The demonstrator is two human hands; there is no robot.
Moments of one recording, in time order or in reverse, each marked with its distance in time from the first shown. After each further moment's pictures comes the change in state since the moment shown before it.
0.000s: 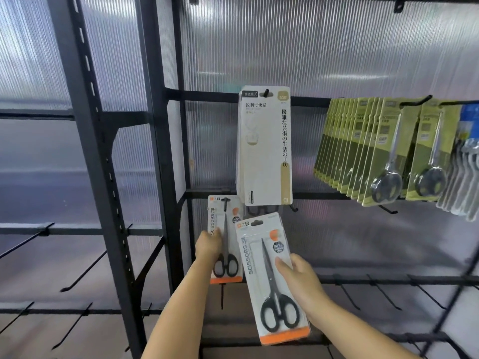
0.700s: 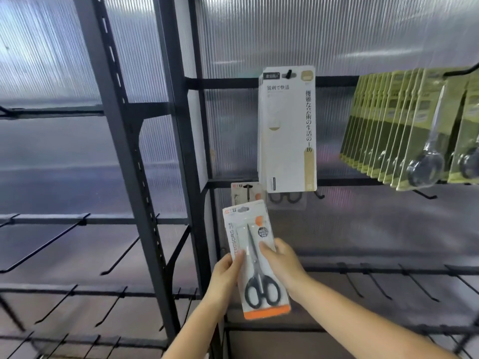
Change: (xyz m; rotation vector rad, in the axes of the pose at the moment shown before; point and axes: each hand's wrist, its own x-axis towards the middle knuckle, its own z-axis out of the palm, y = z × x) left_hand -0.095 -0.051 -0.043 -0.467 -0.355 0.152; right_hand 0.019 -0.006 0.071 0.043 -0.134 -0.015
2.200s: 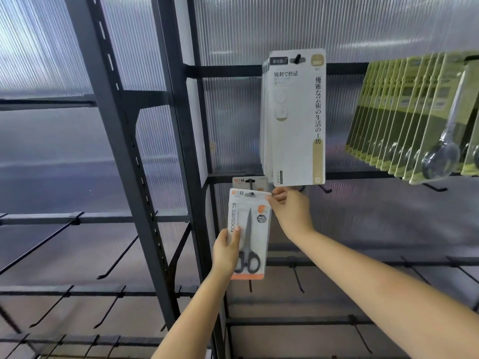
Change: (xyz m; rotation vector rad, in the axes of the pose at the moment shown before) left_hand 0.063 0.000 -0.005 0.232 0.250 0.126; right_hand 0.058 -0.053 -0.014 -0.322 0.348 -0.453
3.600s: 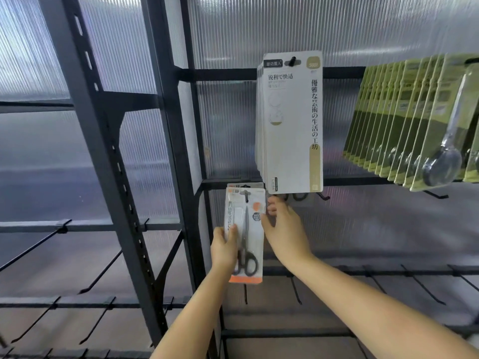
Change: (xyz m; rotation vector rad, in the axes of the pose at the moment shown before) left_hand 0.024 0.003 0.018 0.044 0.075 -0.049; right_hand -0.021 0.006 0.002 -0.156 -0.093 -0.081
